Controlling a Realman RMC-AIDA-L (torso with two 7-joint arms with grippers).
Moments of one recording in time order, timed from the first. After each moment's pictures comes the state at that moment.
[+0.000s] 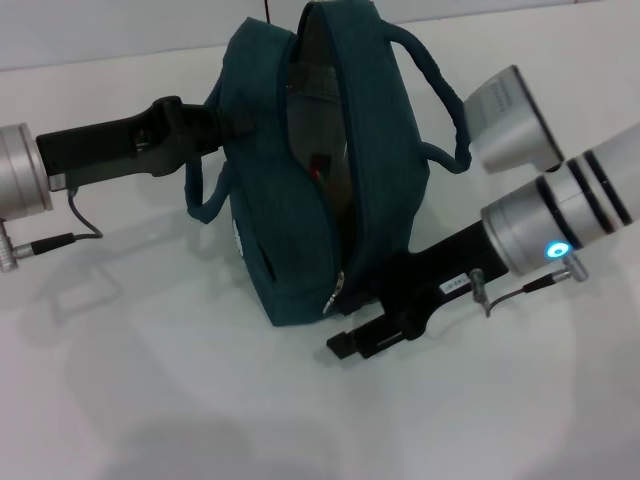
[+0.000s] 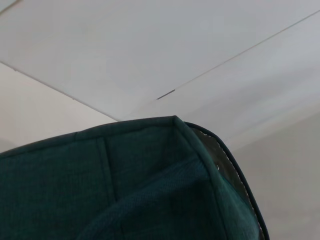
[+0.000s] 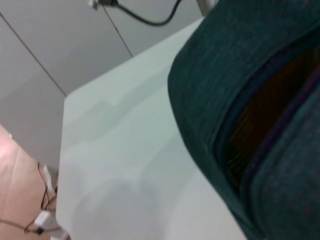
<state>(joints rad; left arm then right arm) -0.67 -2.06 0.84 0.60 1.77 1.49 -2.31 0.67 2.02 -1.32 -0.65 -1.87 -1.43 1.73</state>
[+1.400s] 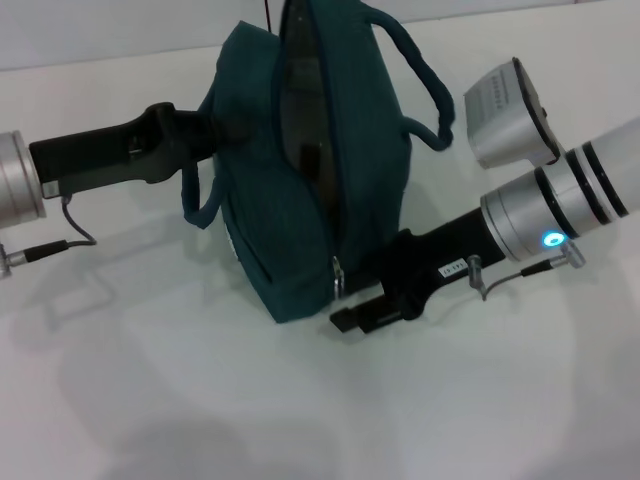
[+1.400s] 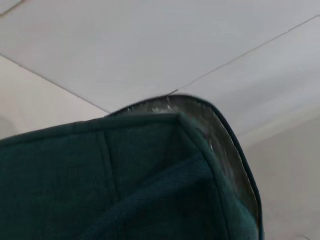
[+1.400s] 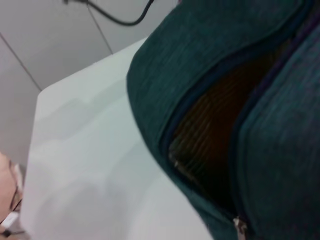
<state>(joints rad) -0.66 -2.06 0.84 0.60 1.77 1.50 -2.32 0.67 2.03 -1.30 -0.66 -1.89 -1.37 1.70</state>
